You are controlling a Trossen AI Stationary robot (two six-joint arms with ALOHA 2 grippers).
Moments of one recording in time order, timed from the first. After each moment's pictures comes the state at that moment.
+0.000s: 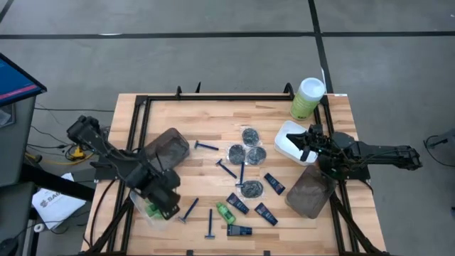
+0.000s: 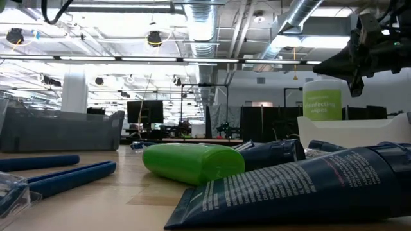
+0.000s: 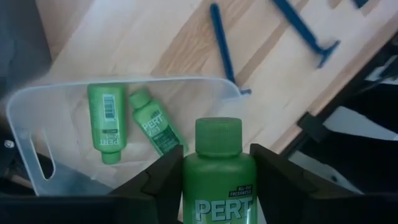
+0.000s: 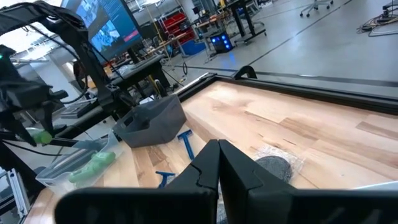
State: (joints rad) left arm -0.63 1.45 1.29 -1.23 0.03 -1.33; right arm -0.05 0.12 0.09 -0.05 0.35 0.47
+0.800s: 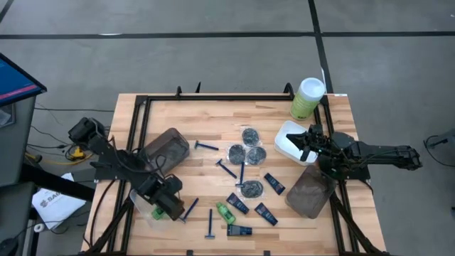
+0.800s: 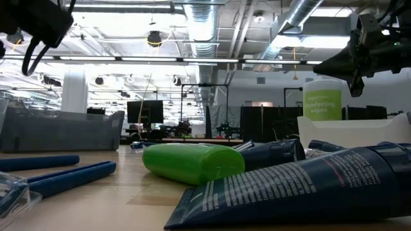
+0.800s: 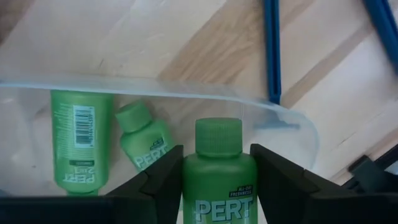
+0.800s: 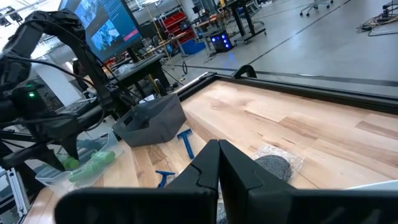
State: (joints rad) left arm -0.65 1.46 0.95 -0.87 0.03 -1.48; right arm -0.05 0.12 0.09 -0.05 0.35 0.47
